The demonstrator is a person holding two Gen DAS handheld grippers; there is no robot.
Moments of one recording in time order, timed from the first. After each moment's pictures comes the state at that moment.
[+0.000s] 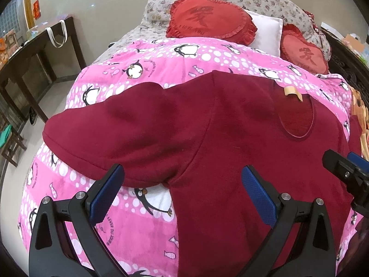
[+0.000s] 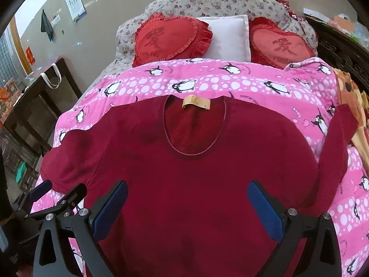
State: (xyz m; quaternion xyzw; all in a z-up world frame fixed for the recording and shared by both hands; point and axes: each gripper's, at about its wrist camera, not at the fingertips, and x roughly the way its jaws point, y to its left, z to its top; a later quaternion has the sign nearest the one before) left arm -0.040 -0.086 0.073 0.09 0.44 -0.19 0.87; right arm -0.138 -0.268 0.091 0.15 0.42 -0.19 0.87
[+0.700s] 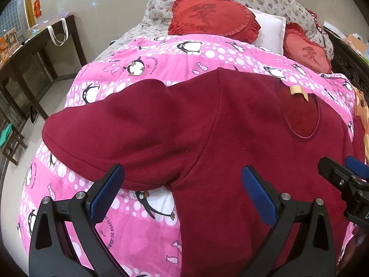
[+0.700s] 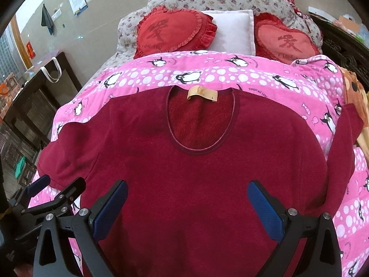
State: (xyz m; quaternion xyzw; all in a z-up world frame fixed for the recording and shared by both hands) left arm -0.034 -0.086 0.067 0.09 0.44 -0.19 0.87; right arm -0.128 -0.265 0.077 0.16 0.44 -0.18 0.87
